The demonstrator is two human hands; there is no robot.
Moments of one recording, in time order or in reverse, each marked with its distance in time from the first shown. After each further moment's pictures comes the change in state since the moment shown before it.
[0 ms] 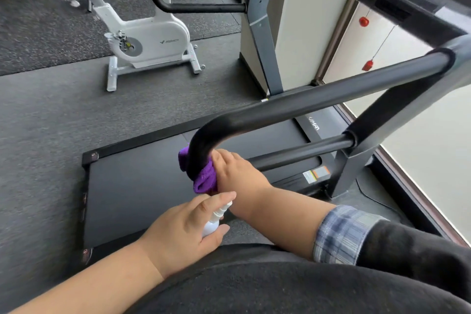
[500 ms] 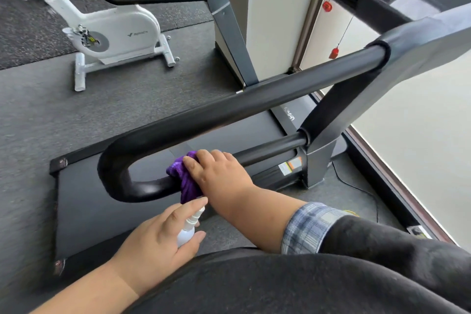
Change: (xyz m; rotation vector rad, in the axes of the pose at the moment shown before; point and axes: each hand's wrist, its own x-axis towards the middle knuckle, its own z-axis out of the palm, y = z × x) left_hand 0.054 0.038 0.051 0.003 -0.005 -0.095; right_hand -0.028 0.088 -0.017 -0.328 -0.037 0.039
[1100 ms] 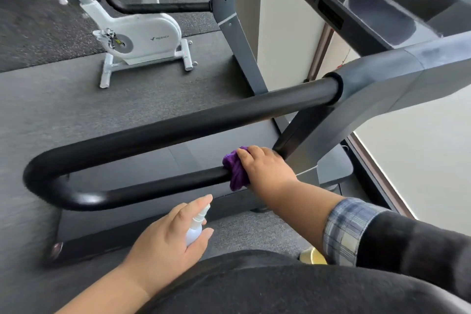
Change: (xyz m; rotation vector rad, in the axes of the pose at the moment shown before) left_hand 0.084 0.103 0.074 0.058 0.096 -0.183; right_hand -0.046 0.203 0.011 0.052 -0.074 0.067
